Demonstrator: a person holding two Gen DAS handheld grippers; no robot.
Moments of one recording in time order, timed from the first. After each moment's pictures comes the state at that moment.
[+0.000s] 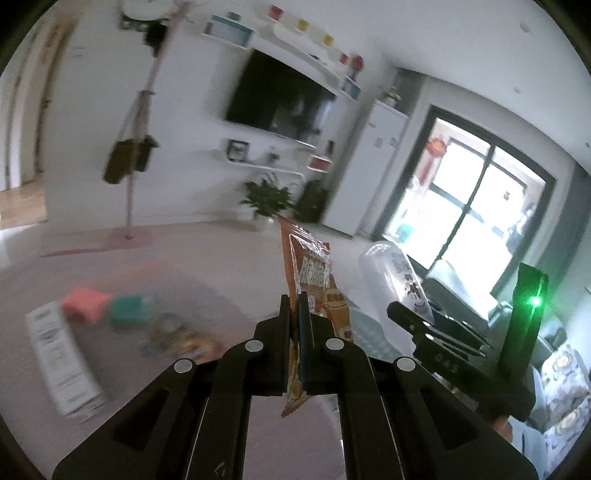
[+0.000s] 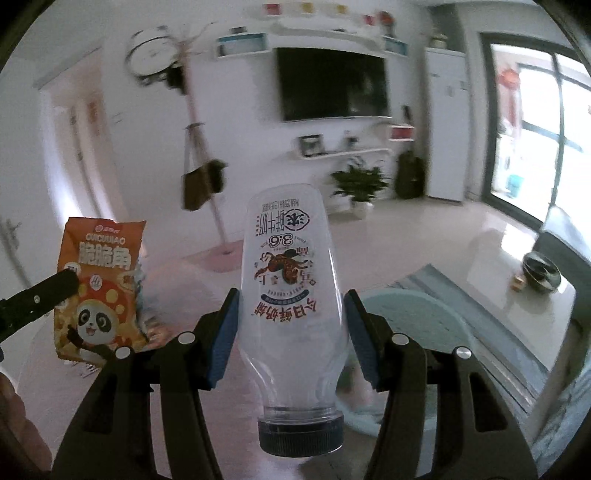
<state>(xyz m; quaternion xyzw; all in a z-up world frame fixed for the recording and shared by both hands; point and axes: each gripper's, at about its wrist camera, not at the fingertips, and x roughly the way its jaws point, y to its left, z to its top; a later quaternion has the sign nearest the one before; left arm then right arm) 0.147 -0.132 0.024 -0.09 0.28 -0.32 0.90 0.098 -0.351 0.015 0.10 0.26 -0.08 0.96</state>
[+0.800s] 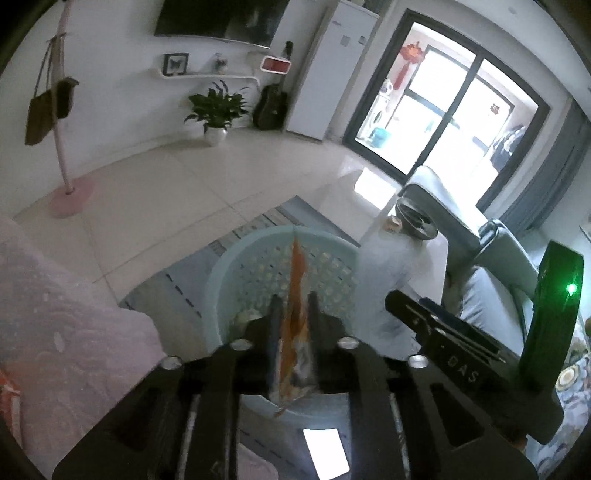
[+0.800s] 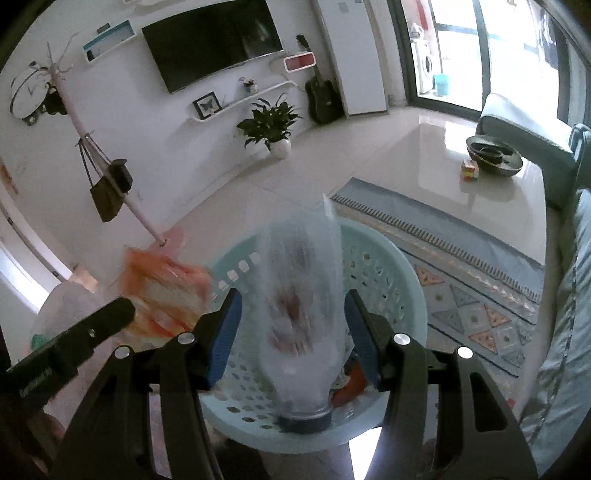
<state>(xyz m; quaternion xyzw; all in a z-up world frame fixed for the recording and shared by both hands) 0.235 -0.312 -0.095 0.00 0.42 -0.39 0.82 0.123 -0.496 -0.104 0.24 0.35 -0.20 0.88</state>
